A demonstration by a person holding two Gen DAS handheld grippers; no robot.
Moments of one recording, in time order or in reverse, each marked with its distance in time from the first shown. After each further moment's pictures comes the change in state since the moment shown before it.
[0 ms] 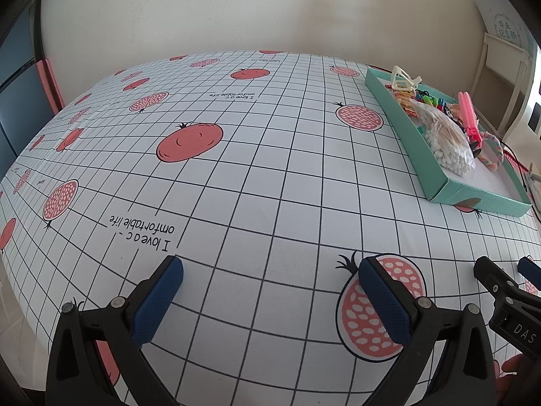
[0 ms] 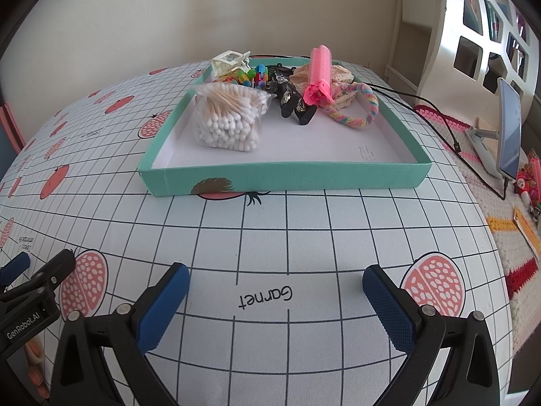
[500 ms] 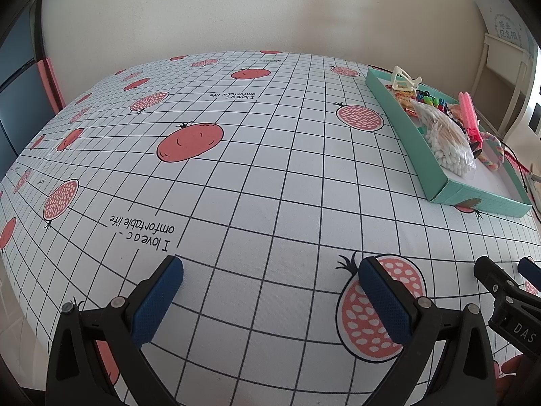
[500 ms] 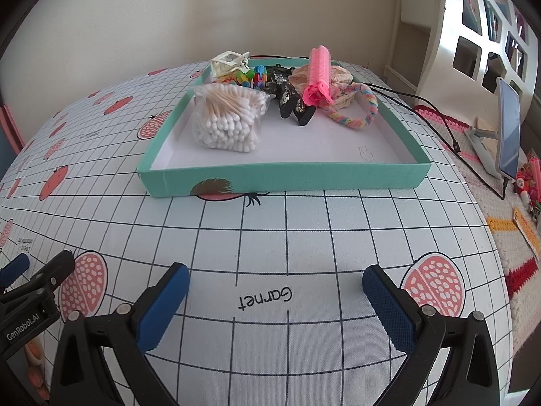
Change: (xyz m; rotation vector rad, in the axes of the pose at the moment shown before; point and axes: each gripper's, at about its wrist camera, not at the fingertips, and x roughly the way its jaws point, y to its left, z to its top) left arm 0.000 0.002 0.000 0.003 0.000 -0.002; right arm 0.001 -0.001 0.000 -0.002 0.000 0.002
